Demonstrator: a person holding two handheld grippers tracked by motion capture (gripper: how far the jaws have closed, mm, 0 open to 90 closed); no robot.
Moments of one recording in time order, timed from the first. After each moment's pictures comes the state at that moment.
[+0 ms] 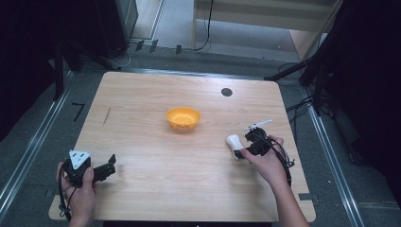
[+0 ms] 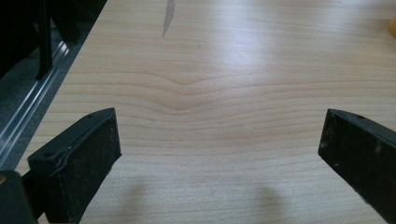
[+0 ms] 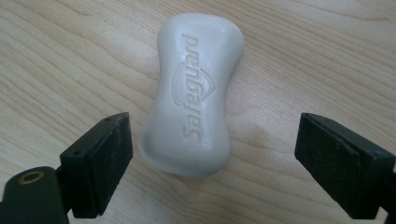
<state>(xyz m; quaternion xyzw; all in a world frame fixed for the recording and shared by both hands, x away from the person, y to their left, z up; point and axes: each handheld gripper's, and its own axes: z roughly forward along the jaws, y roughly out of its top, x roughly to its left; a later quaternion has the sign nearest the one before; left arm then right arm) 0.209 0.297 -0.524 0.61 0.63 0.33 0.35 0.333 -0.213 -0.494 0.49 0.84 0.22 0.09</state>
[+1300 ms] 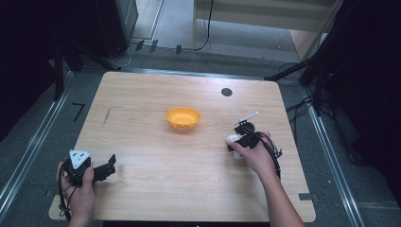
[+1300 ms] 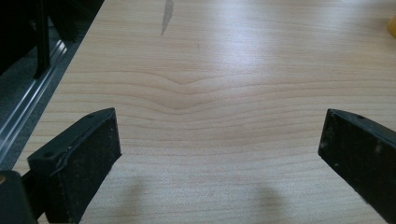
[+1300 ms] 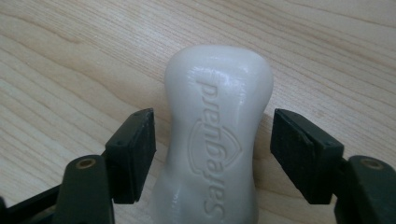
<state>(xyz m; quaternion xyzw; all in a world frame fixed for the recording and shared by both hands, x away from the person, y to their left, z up) 0.209 0.297 -0.524 0.62 0.63 0.32 0.35 0.362 -0.186 -0.506 0.52 0.83 0.18 0.06</state>
